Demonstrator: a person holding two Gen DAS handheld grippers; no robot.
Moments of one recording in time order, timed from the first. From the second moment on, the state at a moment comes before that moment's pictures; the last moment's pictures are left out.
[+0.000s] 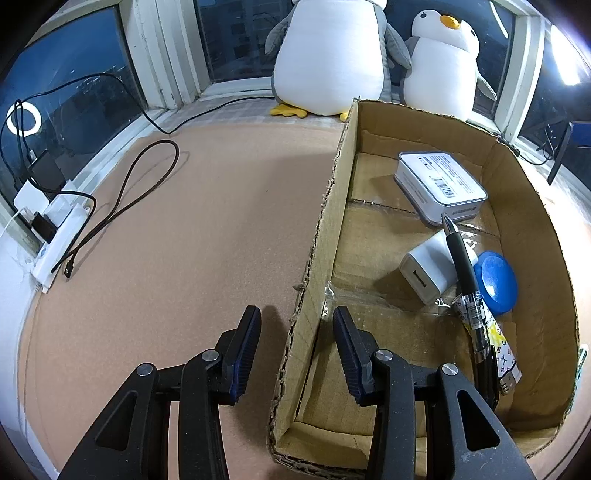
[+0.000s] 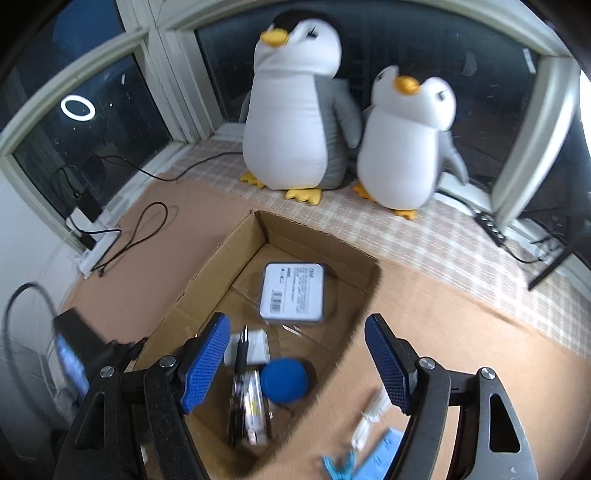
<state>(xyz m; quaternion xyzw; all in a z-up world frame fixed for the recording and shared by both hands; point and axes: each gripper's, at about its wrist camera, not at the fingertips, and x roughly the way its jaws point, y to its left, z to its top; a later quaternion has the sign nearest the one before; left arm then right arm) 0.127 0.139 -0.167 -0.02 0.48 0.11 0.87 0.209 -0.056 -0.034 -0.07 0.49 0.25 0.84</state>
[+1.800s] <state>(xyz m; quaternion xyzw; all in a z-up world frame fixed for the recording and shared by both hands) 0.127 0.136 -0.165 0.00 0.48 0.12 0.87 0.088 -0.177 -0.168 -0.12 0.55 0.22 0.80</state>
